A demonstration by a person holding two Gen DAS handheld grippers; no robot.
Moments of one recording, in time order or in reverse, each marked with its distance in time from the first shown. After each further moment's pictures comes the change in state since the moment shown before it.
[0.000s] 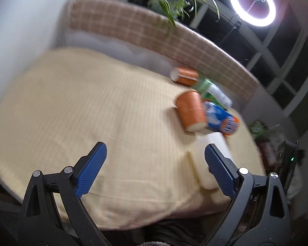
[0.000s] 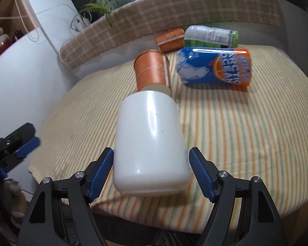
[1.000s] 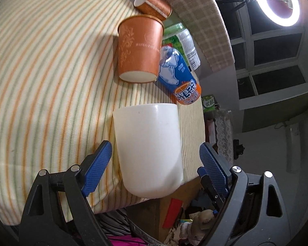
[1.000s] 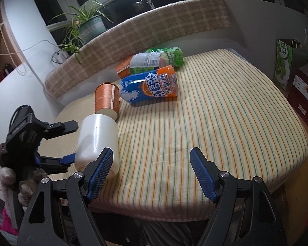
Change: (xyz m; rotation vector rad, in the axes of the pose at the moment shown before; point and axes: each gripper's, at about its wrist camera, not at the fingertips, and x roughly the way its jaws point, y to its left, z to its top) left arm 0.124 -0.049 -0.006 -0.283 0.457 -0.384; right arm -0.073 -0.077 -0.010 0.133 -0.121 -0.085
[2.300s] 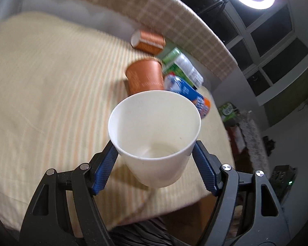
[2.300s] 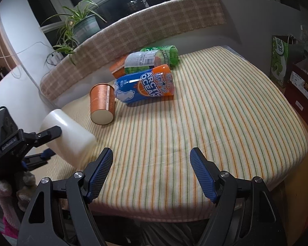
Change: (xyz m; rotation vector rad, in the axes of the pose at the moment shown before) left arm -0.049 -0.018 -0.009 0.266 -0.229 0.209; right arm 0.005 0.001 0.002 0.024 0.010 -0.024
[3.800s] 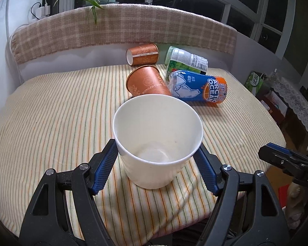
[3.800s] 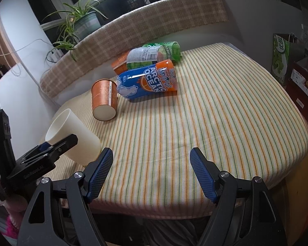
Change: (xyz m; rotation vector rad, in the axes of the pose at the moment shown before) left arm 0.011 -0.043 -0.029 0.413 -0.106 0.277; right arm 0.002 0.006 -0.003 -0.006 0.018 0.002
